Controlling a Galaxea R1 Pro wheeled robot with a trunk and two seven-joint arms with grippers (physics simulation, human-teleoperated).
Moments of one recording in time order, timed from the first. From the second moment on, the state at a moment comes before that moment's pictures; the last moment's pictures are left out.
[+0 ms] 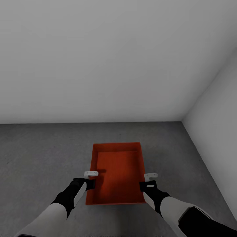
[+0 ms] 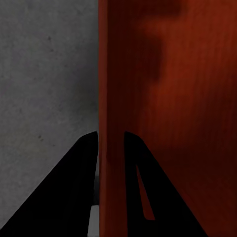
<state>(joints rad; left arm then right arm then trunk) -0.67 -0.05 -0.11 -0.55 0.18 0.50 0.10 -0.83 0.13 0.60 -0.06 -0.48 0.02 -0.29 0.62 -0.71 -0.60</state>
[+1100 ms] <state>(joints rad) -0.67 -0.05 -0.10 -0.55 0.18 0.50 0.09 -0.83 0.13 0.60 -0.07 -0.48 0.03 -0.29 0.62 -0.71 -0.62</state>
